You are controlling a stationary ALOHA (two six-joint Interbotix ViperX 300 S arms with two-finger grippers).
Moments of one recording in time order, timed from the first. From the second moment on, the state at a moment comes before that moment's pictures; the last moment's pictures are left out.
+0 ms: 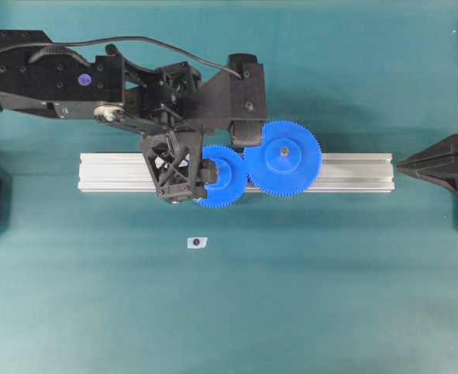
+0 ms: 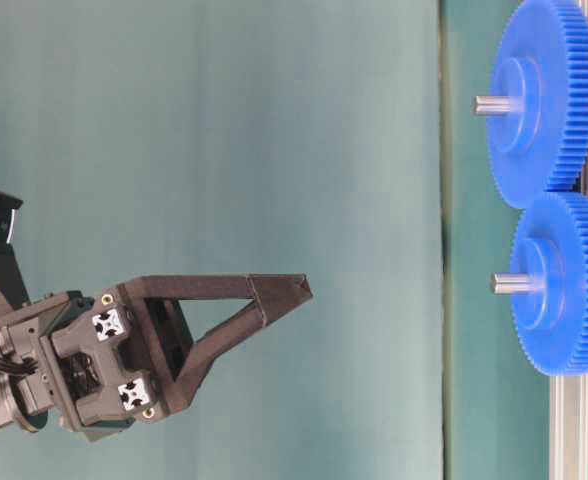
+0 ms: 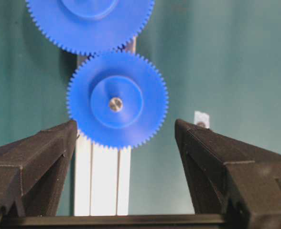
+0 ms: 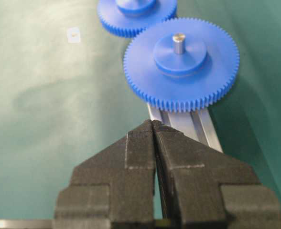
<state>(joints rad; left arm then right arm) 0.07 0.00 0.11 0.02 0.98 0.01 -0.10 -1.14 1.35 0.02 0.21 0.16</state>
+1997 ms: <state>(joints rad) 0.07 0.02 0.11 0.02 0.98 0.00 -0.10 -1.14 1.35 0.02 0.20 0.16</state>
